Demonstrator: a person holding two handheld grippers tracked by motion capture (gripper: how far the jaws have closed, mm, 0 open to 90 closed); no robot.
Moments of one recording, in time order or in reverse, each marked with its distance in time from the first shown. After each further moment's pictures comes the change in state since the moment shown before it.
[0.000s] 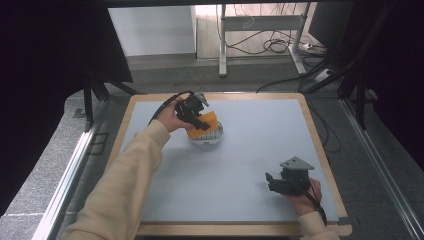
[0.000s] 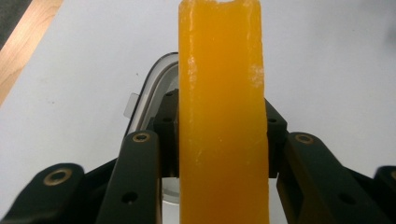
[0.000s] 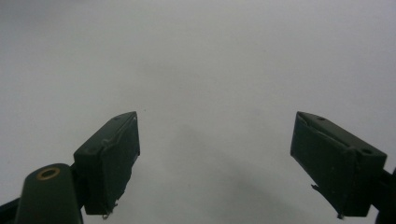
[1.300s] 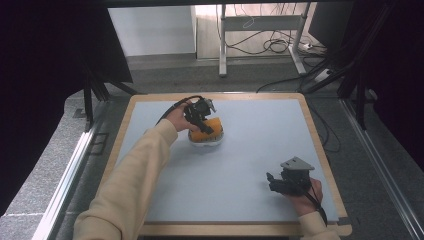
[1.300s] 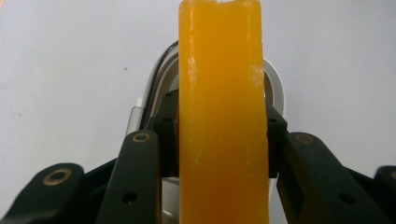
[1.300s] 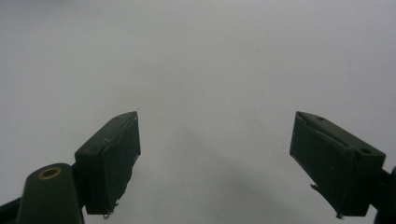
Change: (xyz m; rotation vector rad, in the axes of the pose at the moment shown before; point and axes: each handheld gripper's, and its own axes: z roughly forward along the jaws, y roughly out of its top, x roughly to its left) left arm 0.016 0.003 0.050 0.087 -0.044 0.073; right arm -0.001 -0.001 -0.001 0.002 -0.019 -0.017
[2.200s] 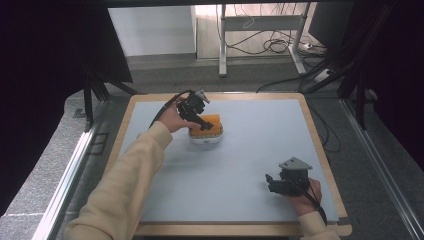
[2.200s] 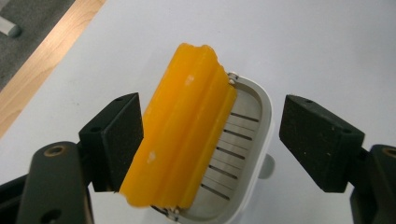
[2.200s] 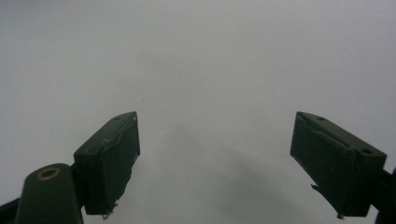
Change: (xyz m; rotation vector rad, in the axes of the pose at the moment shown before) left arm -0.013 -0.011 -0.039 -0.160 0.131 -0.175; right arm 0.001 -0.001 0.004 0.029 0.020 -0.011
